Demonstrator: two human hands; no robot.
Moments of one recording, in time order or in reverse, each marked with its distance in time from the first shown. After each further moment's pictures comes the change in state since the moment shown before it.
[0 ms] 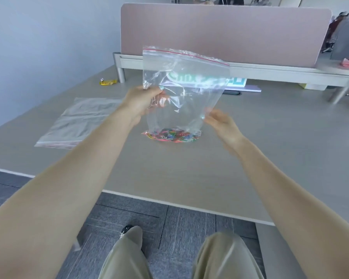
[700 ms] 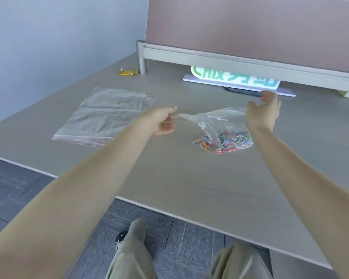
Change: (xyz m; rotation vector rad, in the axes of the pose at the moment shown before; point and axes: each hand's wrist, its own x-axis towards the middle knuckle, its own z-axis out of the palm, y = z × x) left_hand 0.039 -0.054 -0.028 -0.051 -0.029 -0.437; right_hand 0.076 -0.010 0.019 -0.248 0.711 -0.043
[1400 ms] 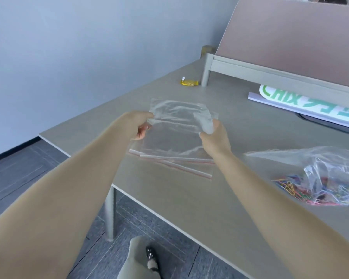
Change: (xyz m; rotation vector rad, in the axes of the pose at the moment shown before) left_hand 0.052 -0.027 -0.232 -0.141 0.379 -0.132; right_hand -0.131 -0.061 0.221 -0.139 -0.701 -0.074
